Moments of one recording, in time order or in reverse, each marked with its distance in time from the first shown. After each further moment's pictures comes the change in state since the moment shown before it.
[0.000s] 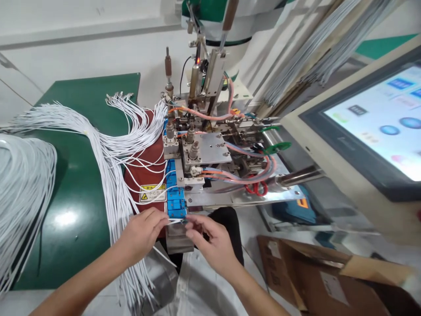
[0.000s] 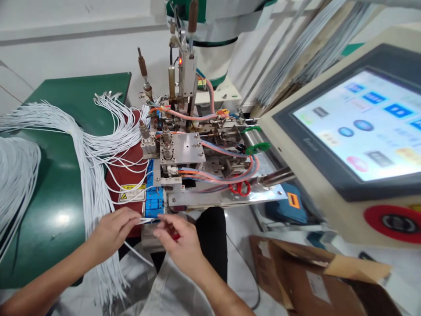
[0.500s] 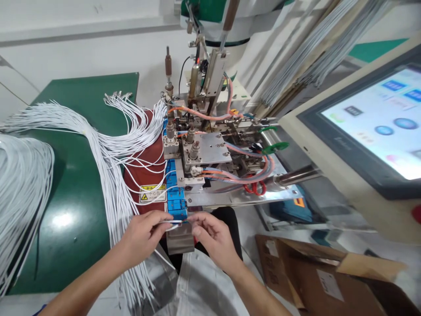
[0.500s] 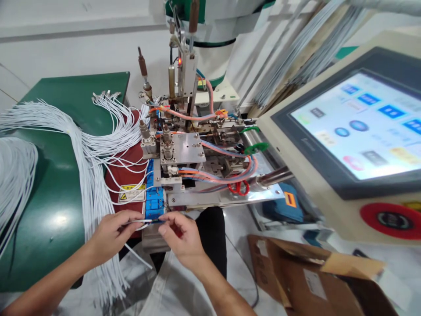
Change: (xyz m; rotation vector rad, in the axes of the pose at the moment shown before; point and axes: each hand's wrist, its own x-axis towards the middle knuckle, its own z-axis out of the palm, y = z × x) left_hand -0.001 0.002 0.001 -0.227 -0.006 -0.127; right_hand 0.002 -0.003 -0.003 0.132 -0.048 0.051
